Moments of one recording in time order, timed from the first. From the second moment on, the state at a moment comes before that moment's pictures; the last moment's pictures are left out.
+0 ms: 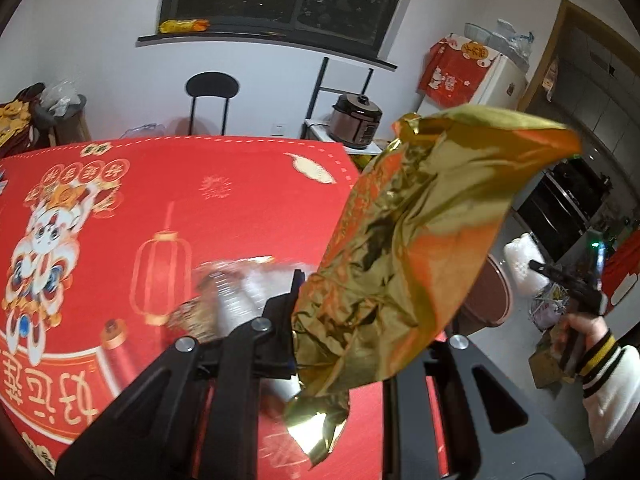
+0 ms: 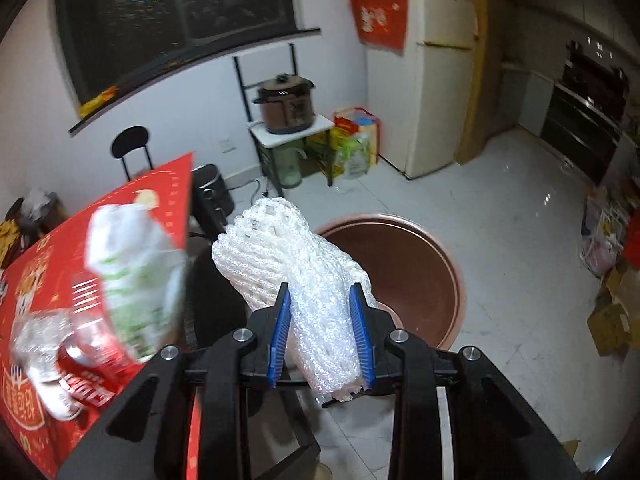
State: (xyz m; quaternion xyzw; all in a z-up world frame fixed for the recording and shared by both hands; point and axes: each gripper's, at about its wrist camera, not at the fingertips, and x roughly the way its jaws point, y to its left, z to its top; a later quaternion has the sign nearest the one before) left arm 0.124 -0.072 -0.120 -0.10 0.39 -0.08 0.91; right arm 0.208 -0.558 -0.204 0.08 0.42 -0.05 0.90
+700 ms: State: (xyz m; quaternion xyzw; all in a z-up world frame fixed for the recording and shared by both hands) left arm 0.213 -0.246 -0.117 -0.04 0.41 -0.20 0.89; right arm 0.231 -0.625 -0.185 0.11 0.38 -0.07 0.92
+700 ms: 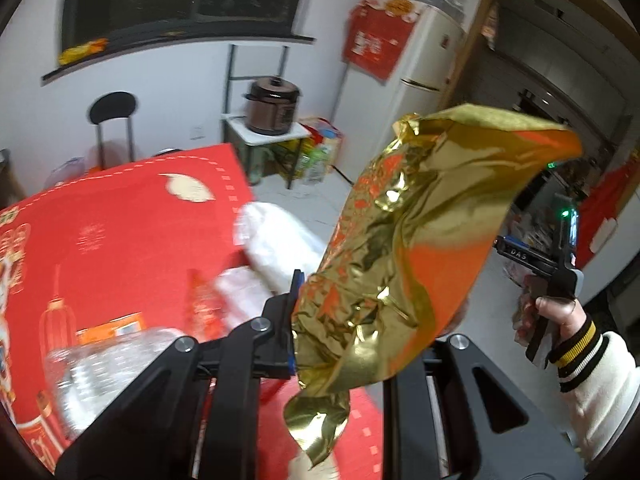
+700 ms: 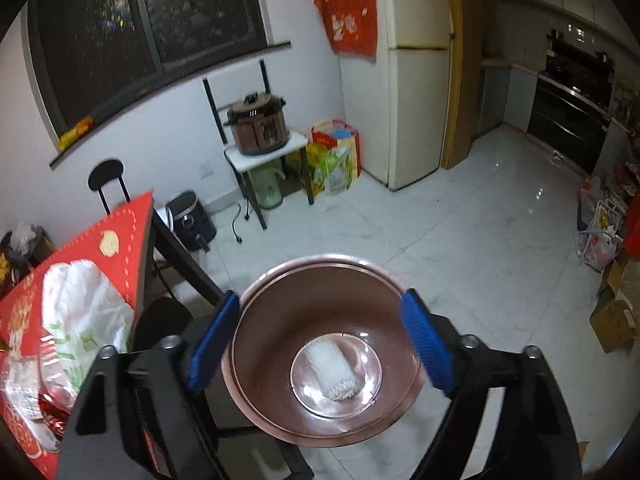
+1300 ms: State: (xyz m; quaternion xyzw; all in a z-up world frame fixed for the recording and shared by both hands) left arm 0.312 -0.463 -0.178 -0.04 0.46 -0.34 0.82; right arm 0.133 -0.684 -0.170 0.13 0.37 -0.11 0.91
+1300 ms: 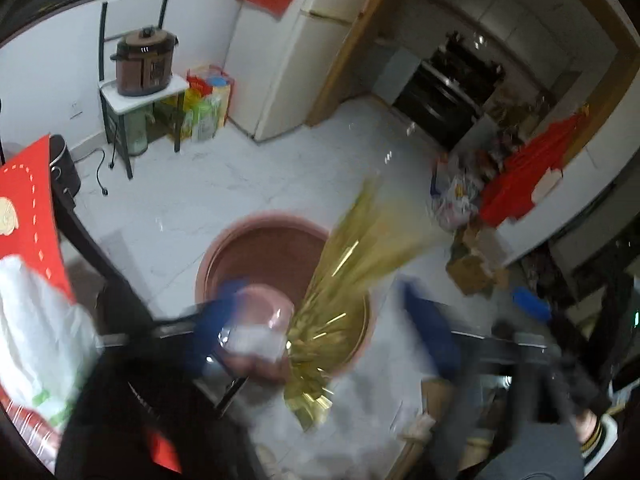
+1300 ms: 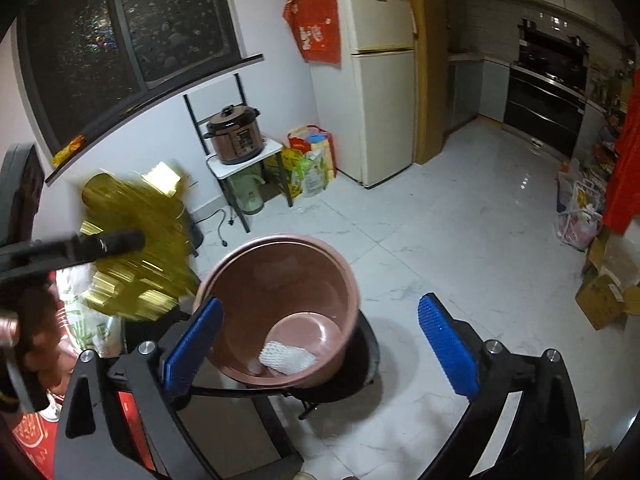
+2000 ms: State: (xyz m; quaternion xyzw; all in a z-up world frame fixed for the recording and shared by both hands) left arm 0.222 -0.219 -0.027 -0.07 0.24 -0.15 0.96; right arm 0.137 -0.567 -0.113 0.10 0.29 -0.01 0.95
